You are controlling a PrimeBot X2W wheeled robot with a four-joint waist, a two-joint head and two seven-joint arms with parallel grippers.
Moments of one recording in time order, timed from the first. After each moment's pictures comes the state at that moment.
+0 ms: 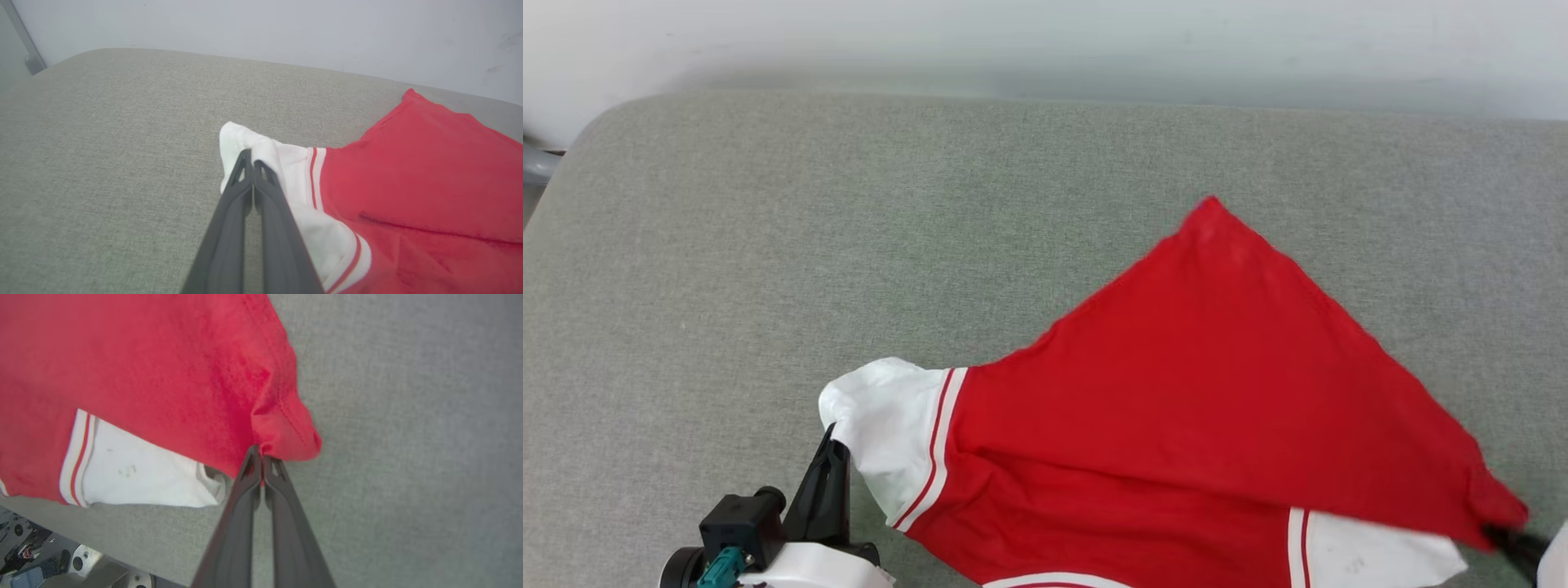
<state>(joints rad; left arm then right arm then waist) 0.06 0.18 -0.15 0.06 -0.32 0.06 -0.23 0.11 -0.62 0.00 -0.05 0.65 0.13 0.63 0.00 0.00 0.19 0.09</state>
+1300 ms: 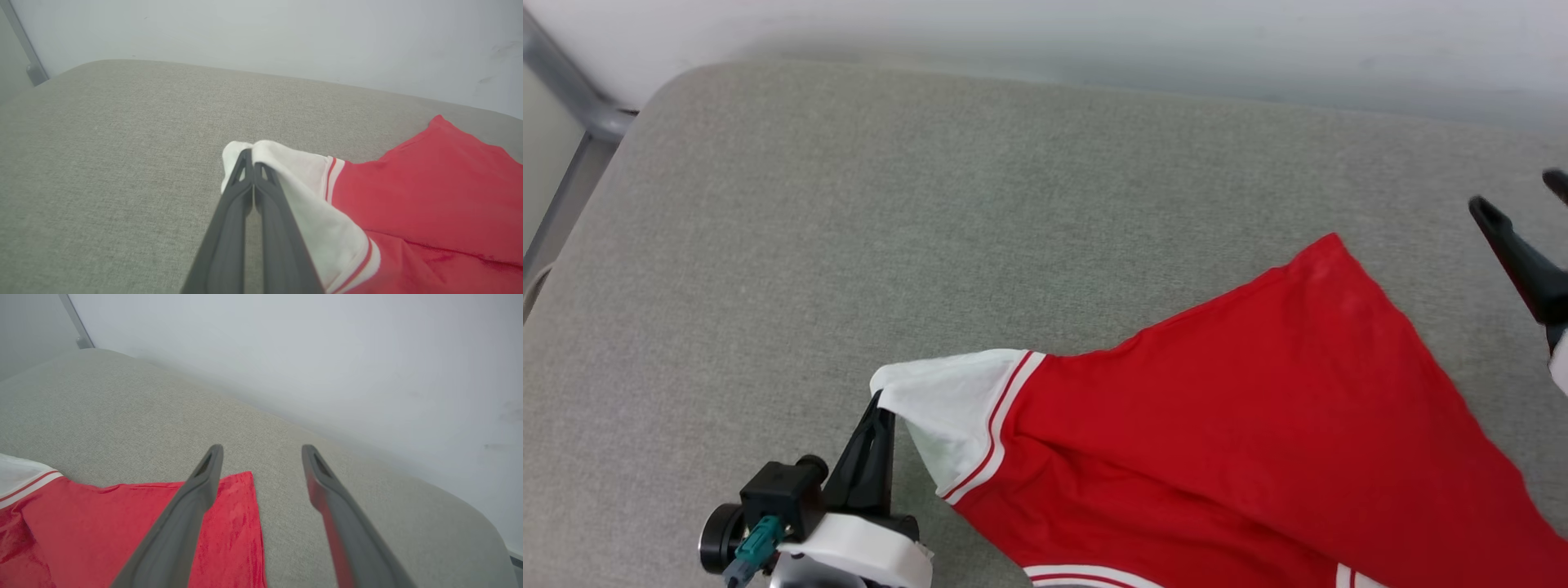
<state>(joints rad) -0.01 0.17 -0.23 0.06 -0.32 0.04 -0.22 -0.33 -0.60 0.02 -0.20 0.57 0.13 0.53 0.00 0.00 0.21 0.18</state>
